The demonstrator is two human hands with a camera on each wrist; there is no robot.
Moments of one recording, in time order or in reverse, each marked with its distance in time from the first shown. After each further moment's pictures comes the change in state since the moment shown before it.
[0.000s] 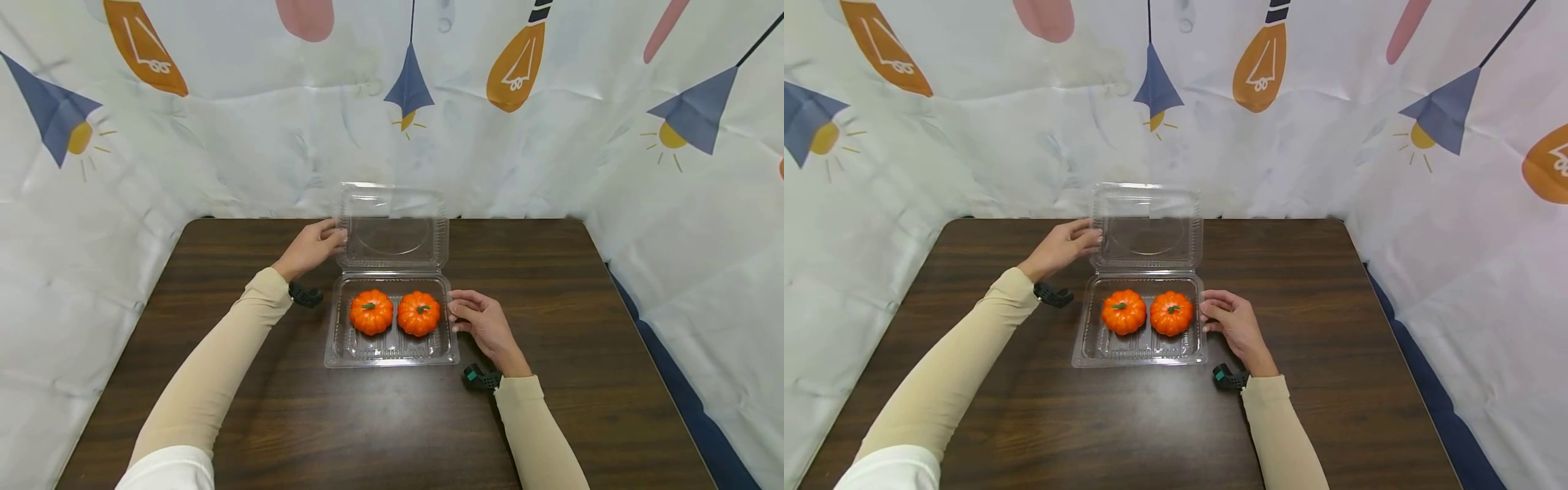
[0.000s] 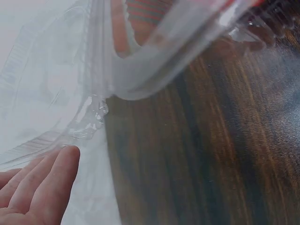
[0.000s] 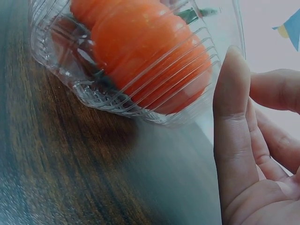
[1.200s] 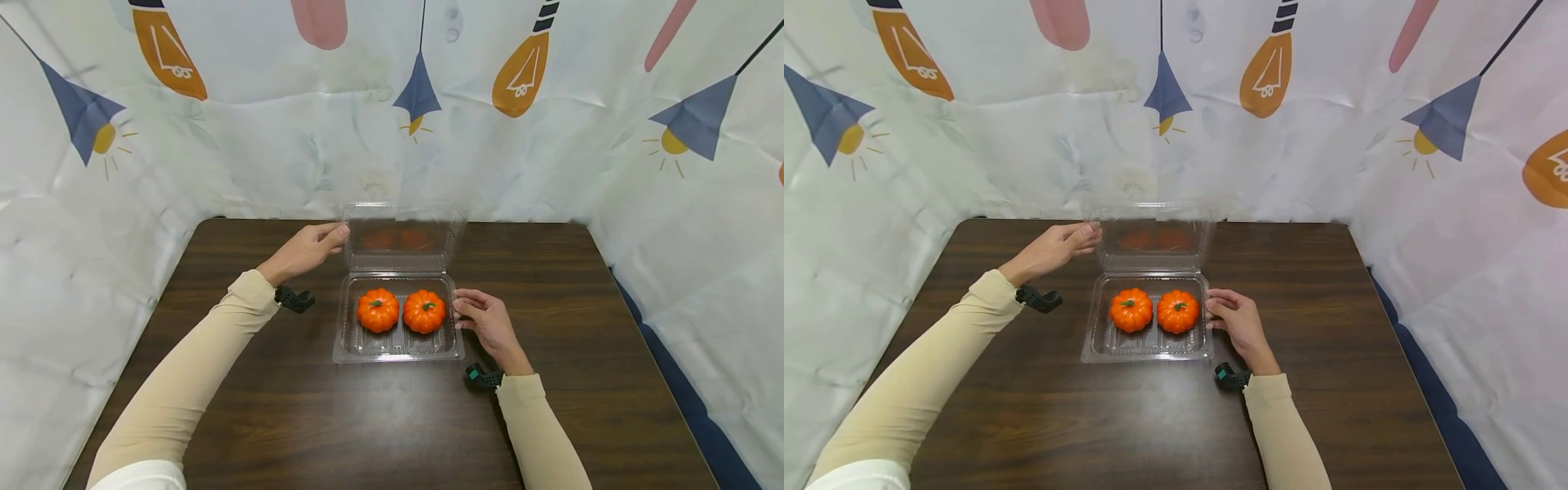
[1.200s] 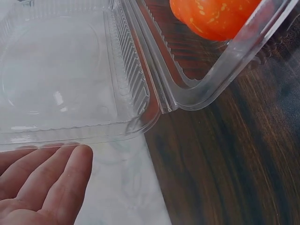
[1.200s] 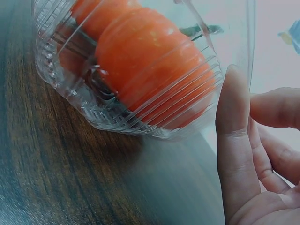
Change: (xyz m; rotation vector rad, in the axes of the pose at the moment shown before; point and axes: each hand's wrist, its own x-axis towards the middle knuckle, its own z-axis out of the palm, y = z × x) left_hand -0.047 0.035 -0.014 0.222 -0.062 0.094; right_hand -0.002 -0.003 0.007 -0.047 0.057 -0.015
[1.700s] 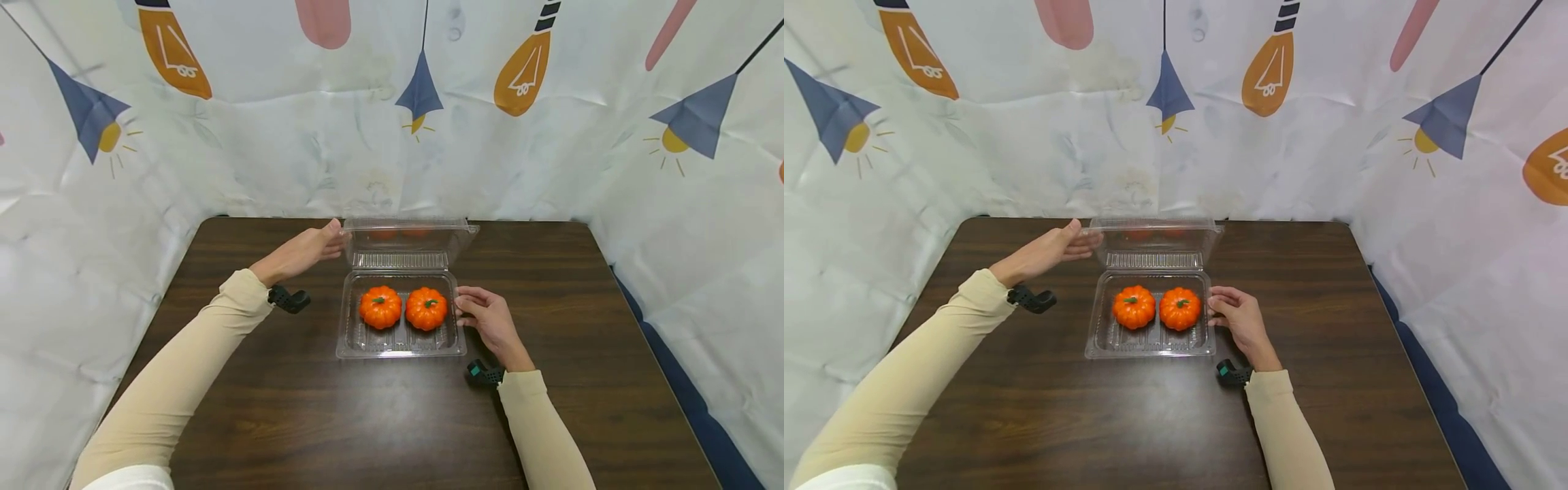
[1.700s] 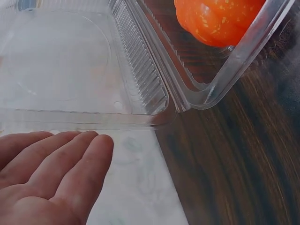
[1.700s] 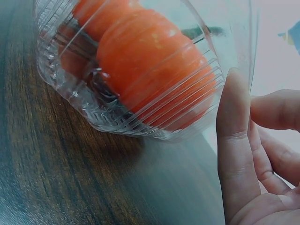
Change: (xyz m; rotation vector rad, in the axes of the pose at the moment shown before) left_hand -0.019 0.018 -0.009 -0.058 -0.137 -0.020; right_hand 0.000 -0.003 0.002 0.011 0.001 -0.001
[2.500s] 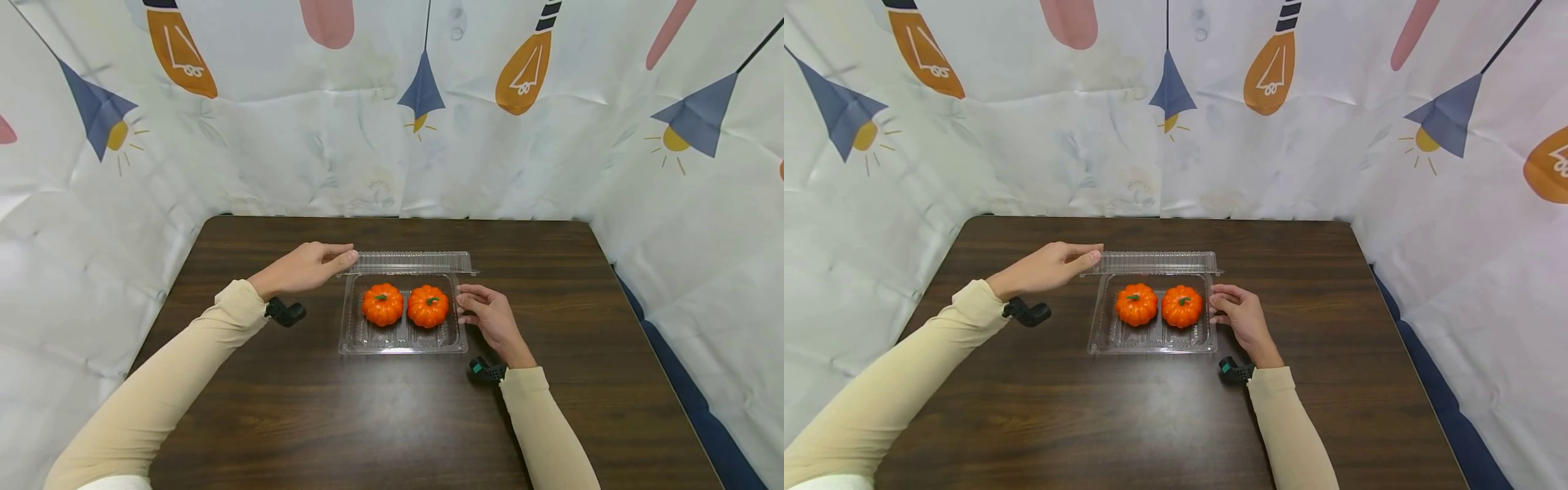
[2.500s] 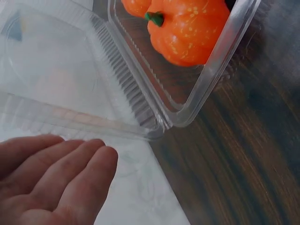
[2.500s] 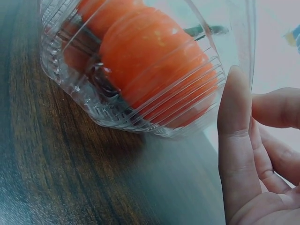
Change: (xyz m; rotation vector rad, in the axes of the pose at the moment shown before) left_hand -0.026 0.007 0.020 0.323 0.017 0.015; right_hand 0.000 -0.001 -0.002 -0.003 -0.023 0.012
